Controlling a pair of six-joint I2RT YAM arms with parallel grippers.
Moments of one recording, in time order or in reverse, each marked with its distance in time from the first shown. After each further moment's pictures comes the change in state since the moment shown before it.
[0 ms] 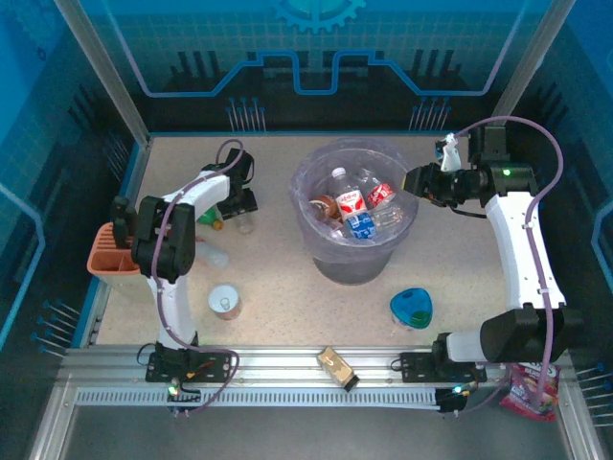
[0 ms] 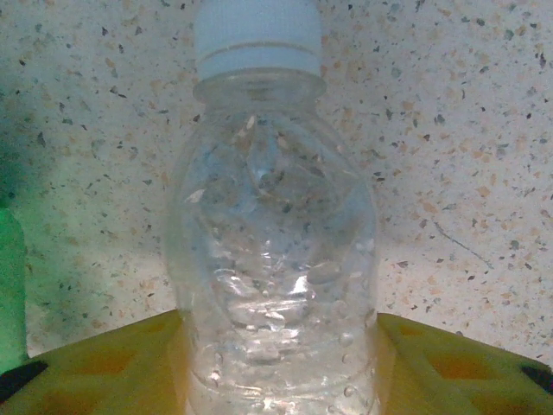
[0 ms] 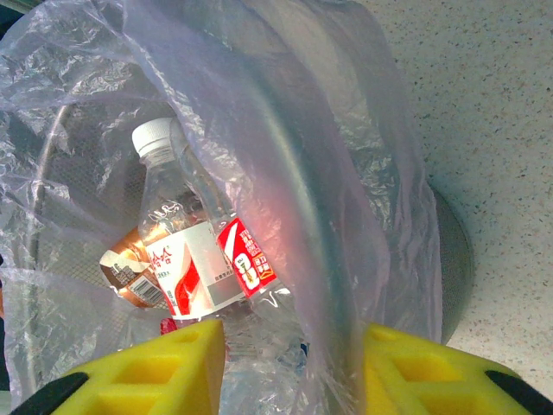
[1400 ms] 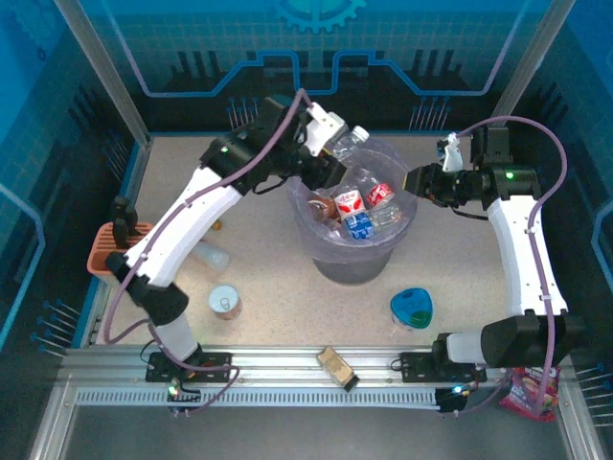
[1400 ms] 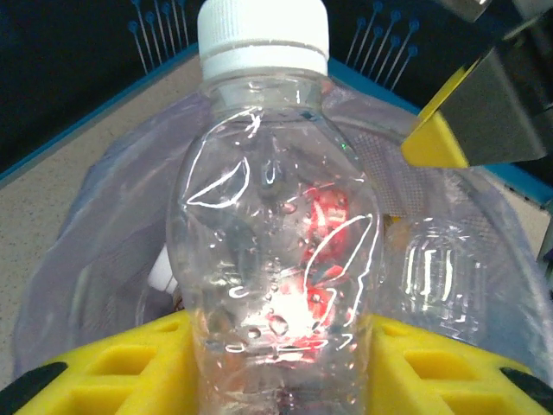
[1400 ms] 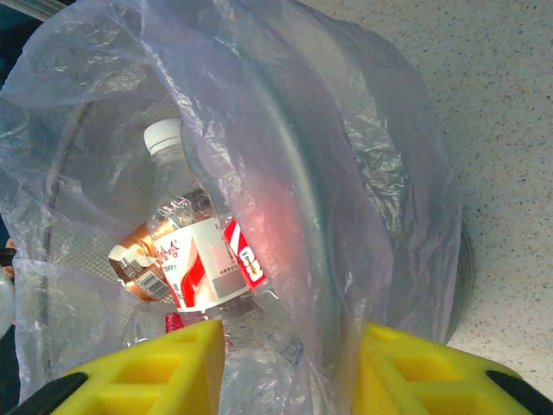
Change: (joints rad) left arm -0.491 -0.235 0.683 -0.273 0.368 0.602; right arm 0.000 -0.027 0.000 0.000 0.000 0.000
